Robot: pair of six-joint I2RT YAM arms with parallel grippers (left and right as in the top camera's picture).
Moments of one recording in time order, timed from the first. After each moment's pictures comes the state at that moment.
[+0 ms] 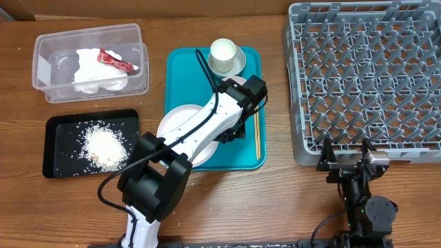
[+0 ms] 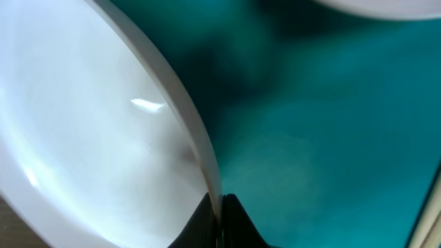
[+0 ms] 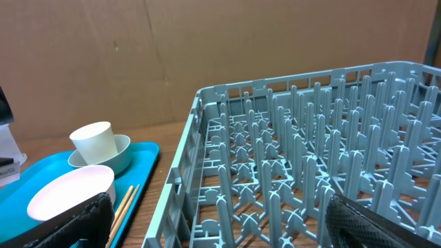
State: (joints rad) left arm -0.67 2.05 1.61 -1.19 -0.22 -0.73; right arm -0.05 0.01 0.02 -0.03 -0.08 0.15
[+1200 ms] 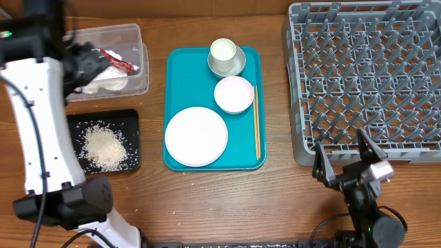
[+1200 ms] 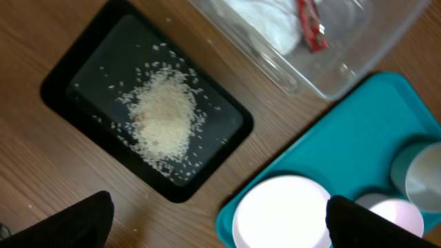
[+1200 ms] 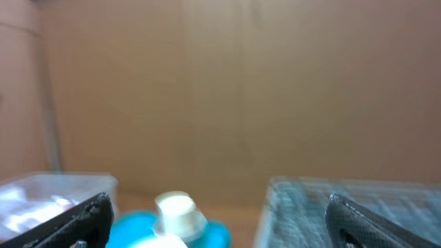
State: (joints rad) left arm 0.21 1.86 2.26 -1.69 -0.09 -0.65; right arm -0.05 0.01 0.02 0.36 -0.36 0.19
